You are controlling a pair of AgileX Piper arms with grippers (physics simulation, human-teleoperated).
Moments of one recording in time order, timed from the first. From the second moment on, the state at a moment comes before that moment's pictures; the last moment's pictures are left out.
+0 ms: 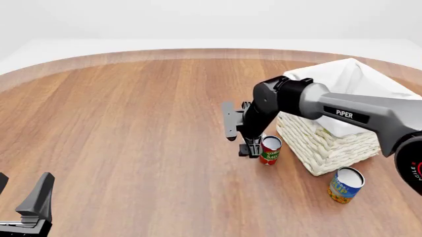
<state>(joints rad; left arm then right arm) 0.00 0.01 0.00 0.00 0.00 0.50 1.93 -1.42 0.79 -1.15</state>
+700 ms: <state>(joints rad) 0.00 0.01 0.00 0.00 0.00 0.47 1.99 -1.49 0.81 -1.17</state>
